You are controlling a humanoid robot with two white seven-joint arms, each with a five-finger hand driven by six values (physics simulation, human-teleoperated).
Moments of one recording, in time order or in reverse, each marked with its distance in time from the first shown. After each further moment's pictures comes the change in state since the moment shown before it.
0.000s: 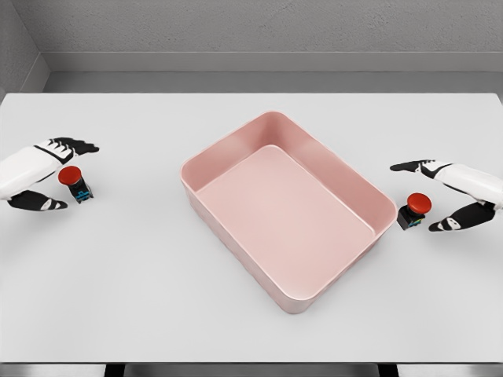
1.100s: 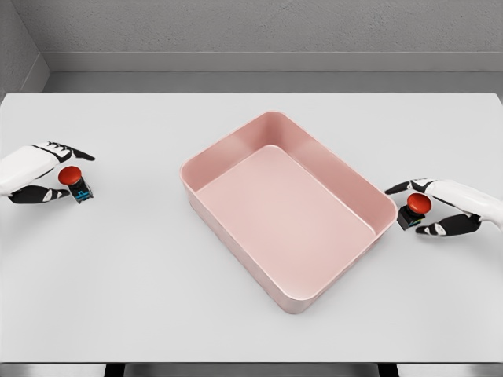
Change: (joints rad) left arm -0.063 -0.026 -0.050 0.098 -0.003 0.000 0.000; right arm 0.028 0.078 0.005 0.092 0.042 0.000 0.005
